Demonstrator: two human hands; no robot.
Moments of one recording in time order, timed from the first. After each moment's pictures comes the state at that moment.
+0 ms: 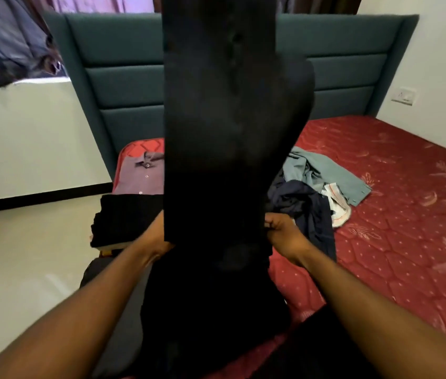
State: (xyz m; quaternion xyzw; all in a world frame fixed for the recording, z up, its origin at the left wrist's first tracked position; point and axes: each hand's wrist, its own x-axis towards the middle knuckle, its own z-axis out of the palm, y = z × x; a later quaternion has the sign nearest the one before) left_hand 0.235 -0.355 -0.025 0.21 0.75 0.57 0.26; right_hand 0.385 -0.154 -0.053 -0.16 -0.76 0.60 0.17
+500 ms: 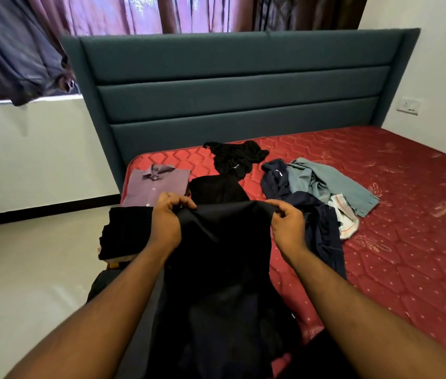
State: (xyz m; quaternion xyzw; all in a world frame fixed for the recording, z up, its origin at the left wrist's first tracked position) left_hand 0.193 -0.327 -0.037 0.24 0.73 0.64 -0.05; right_hand 0.340 -0.145 -0.056 -0.30 -0.71 0.53 0.35
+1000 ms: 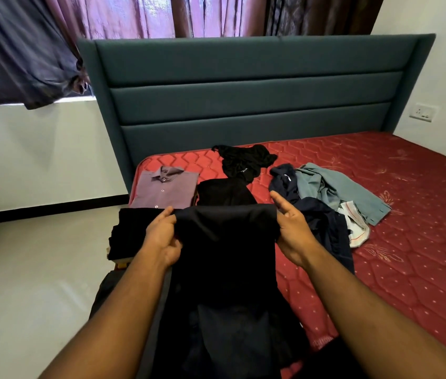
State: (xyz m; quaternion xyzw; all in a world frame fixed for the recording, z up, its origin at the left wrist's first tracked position) left_hand 0.190 -0.345 -0.033 -0.12 0.53 0.80 0.25; right_hand 0.333 -0.142 -0.040 -0.19 -0.56 0.77 0.22
